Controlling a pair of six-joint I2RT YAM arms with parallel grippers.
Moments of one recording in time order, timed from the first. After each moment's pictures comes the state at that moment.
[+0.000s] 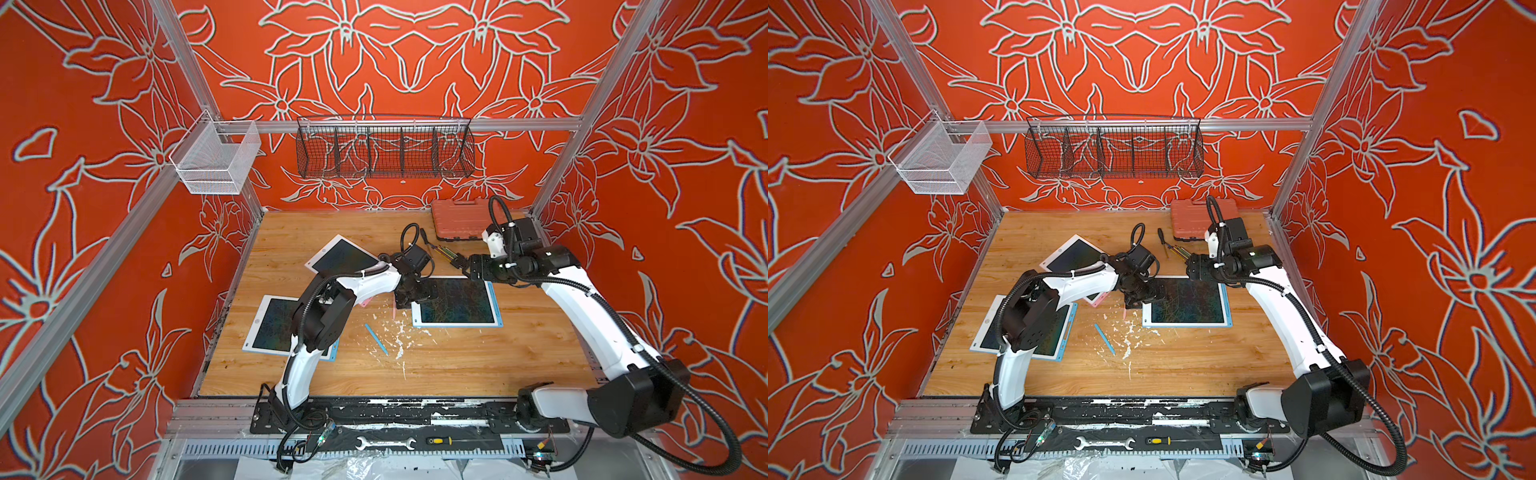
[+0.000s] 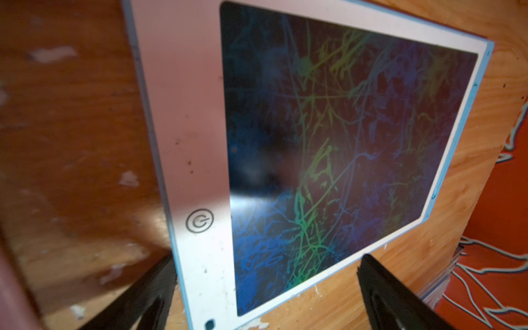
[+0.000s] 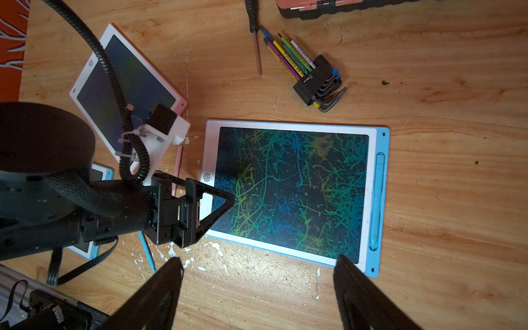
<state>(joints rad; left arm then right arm) -0.71 2.11 1.57 -0.60 0.30 -0.85 0.22 1.32 1.29 -0.96 -0.17 0.28</state>
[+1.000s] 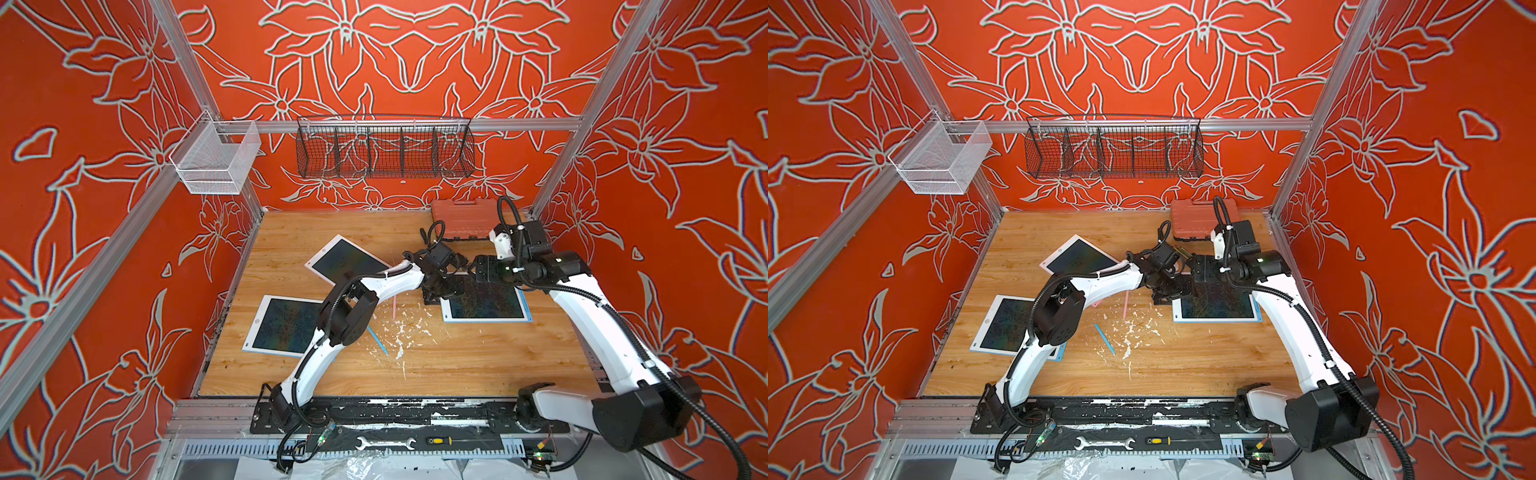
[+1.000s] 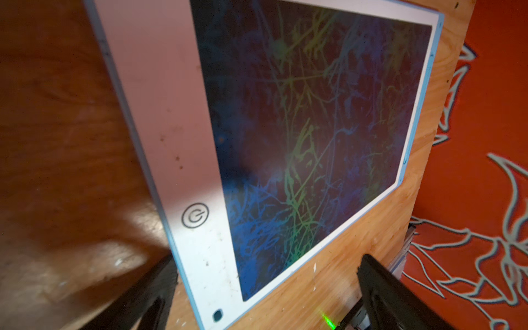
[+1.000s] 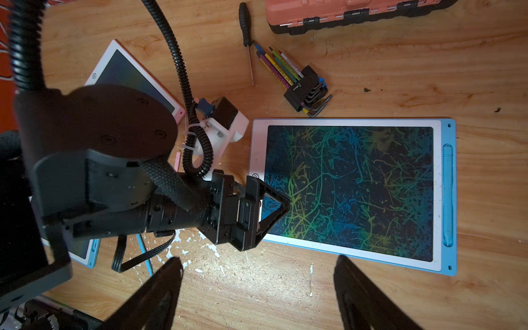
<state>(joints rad) -0.78 2.34 1.91 -0.60 0.41 -0.89 0.21 1.25 1.26 -0.96 -0.15 0.28</state>
